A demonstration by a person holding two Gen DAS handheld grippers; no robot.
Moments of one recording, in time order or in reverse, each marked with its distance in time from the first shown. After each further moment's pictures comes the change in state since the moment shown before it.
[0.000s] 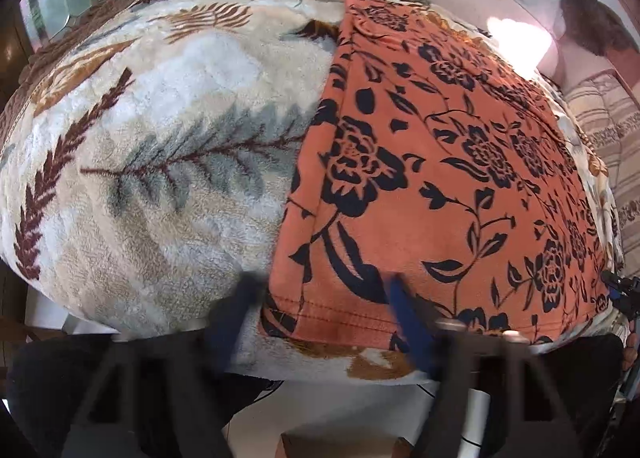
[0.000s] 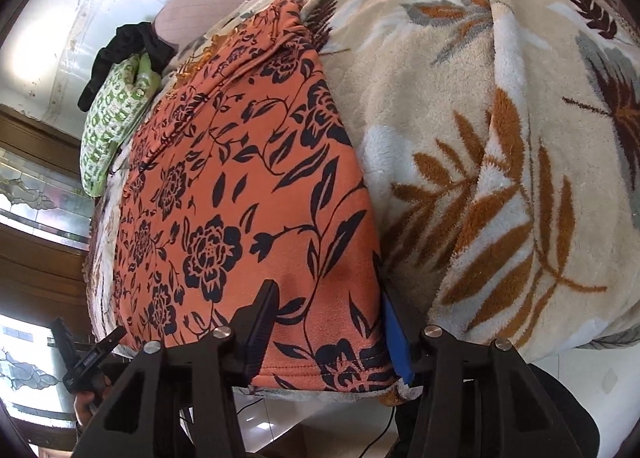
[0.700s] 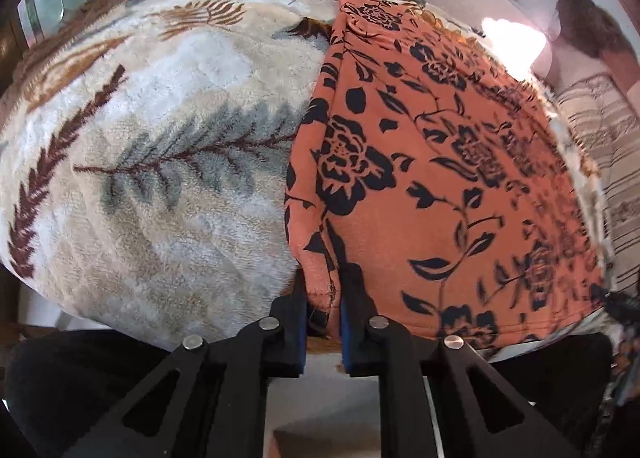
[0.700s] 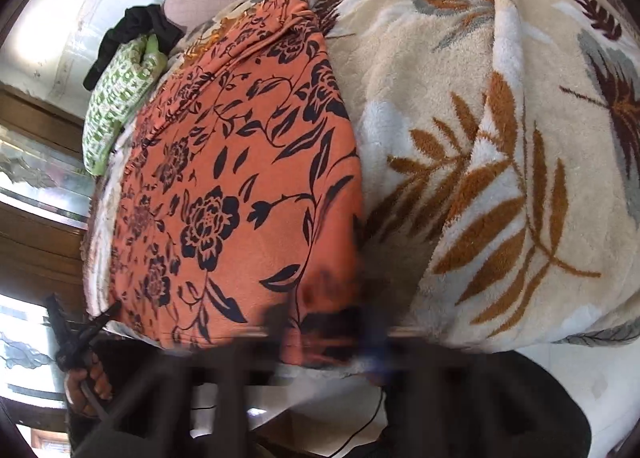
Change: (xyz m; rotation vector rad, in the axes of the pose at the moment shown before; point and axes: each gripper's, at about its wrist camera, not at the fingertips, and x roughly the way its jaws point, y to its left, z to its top) left arm -0.005 0.005 0.005 -0.048 0.020 -0.080; right arm -0.007 -0.006 -0.011 -0.028 0.016 0.005
